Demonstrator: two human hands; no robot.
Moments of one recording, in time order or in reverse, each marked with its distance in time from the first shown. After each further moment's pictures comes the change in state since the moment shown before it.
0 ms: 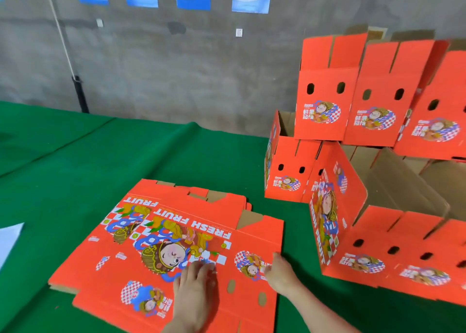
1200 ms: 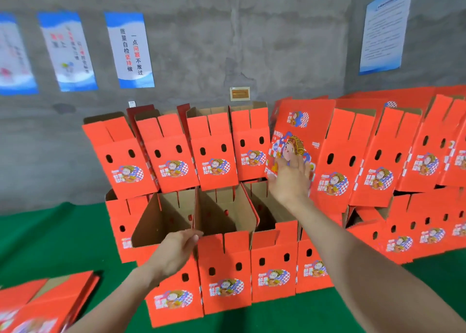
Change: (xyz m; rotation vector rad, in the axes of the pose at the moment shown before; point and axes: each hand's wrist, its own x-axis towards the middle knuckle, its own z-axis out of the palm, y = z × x) left_hand 0.045 0.467 -0.034 -0.216 -0.212 0.567; right_hand -0.116 0.257 -0.473 -0.195 1.026 -0.047
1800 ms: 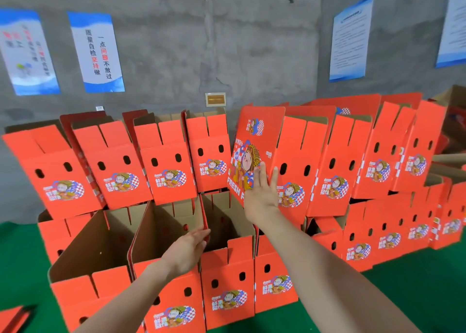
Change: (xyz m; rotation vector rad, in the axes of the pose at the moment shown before) left_hand 0.099 0.069 0.097 0.101 -0.160 0.082; right_hand 0.025 0.061 0.010 -0.739 -0.287 -0.170
